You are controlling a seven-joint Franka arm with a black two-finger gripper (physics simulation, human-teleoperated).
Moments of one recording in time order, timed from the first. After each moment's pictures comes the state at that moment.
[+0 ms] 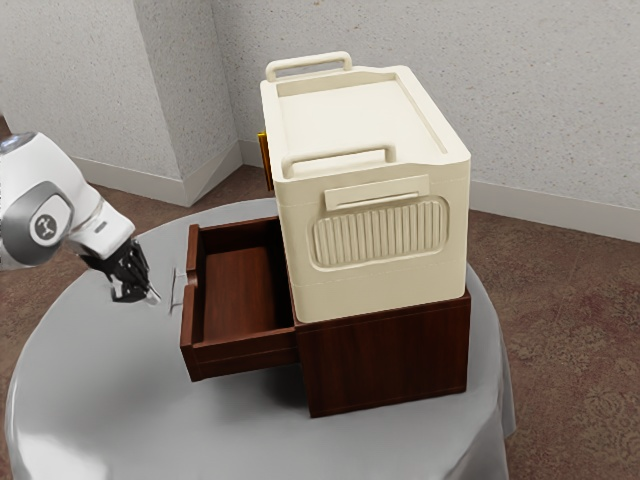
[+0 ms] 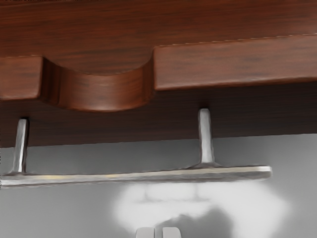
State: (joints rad) arm -0.30 -0.34 0.50 -2.53 -0.09 2.45 1.22
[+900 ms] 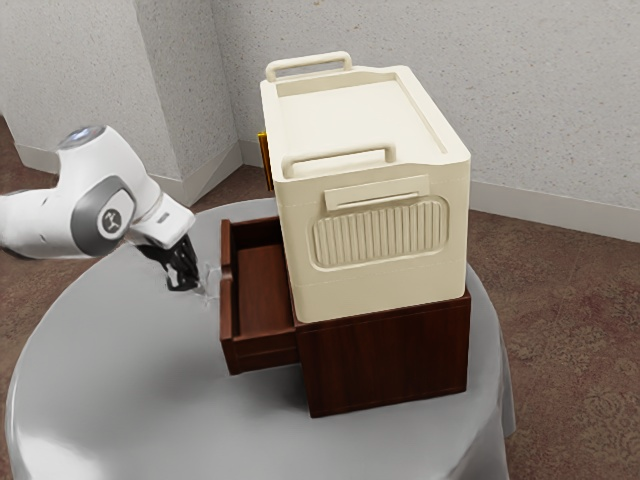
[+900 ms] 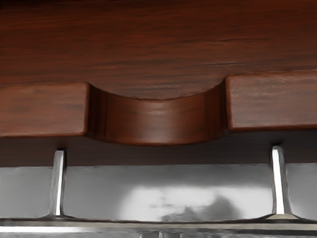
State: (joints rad) arm -0.44 -0.12 0.50 -2.37 -0.16 2.51 1.12
